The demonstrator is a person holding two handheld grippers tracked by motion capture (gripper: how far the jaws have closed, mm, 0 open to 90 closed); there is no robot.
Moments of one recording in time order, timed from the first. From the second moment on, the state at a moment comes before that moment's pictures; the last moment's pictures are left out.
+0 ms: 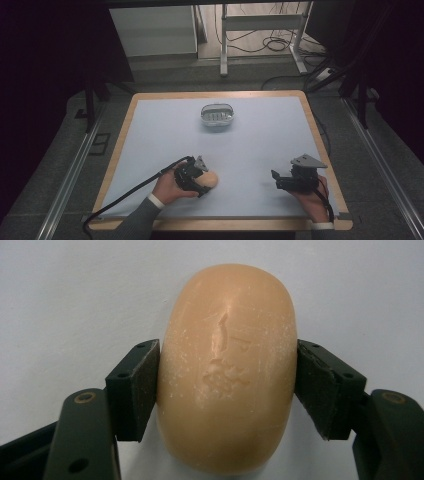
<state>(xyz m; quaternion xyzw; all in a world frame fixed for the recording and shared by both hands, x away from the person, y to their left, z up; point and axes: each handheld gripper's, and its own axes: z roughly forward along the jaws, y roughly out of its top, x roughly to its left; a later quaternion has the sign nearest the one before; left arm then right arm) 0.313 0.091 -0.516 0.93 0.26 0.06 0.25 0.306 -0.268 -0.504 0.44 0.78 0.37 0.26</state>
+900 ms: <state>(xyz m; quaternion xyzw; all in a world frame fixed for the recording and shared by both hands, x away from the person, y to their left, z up) 0.318 0.101 -0.491 0.92 0.26 0.08 0.26 0.306 -0.269 -0.503 0.44 0.78 0.37 0.26</state>
